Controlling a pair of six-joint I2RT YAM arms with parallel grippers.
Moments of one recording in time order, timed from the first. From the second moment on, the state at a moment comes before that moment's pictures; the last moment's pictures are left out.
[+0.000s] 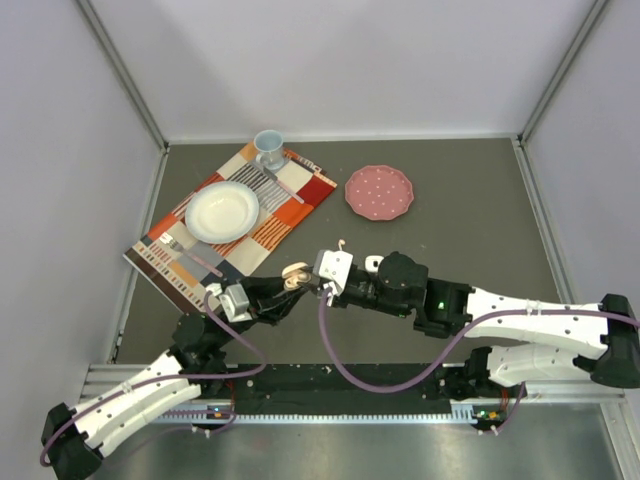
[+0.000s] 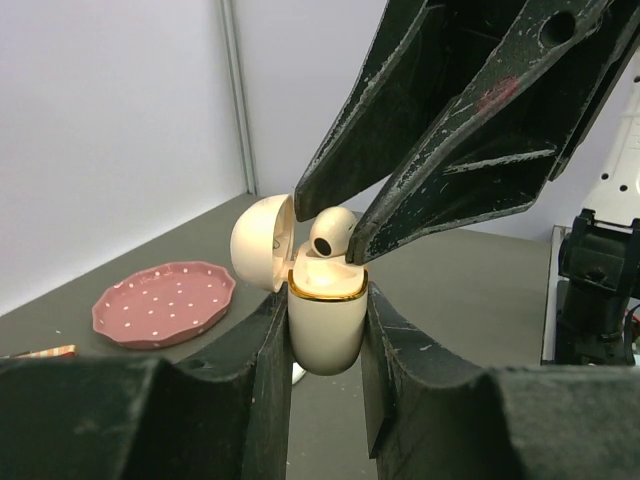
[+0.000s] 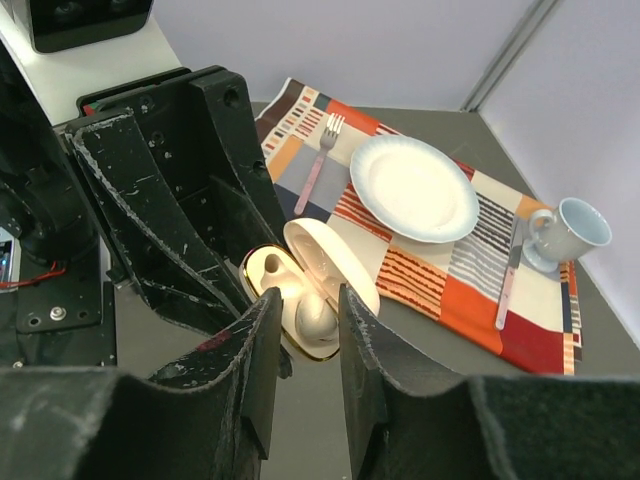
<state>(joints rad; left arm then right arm) -0.86 0.35 0.09 0.71 0.22 -0.06 1.29 1.13 0.92 0.13 0.05 -0.31</state>
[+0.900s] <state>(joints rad) -0.86 0.34 0.09 0.72 0.24 -0.05 1.25 1.04 0.91 0.08 -0.03 -0.35</state>
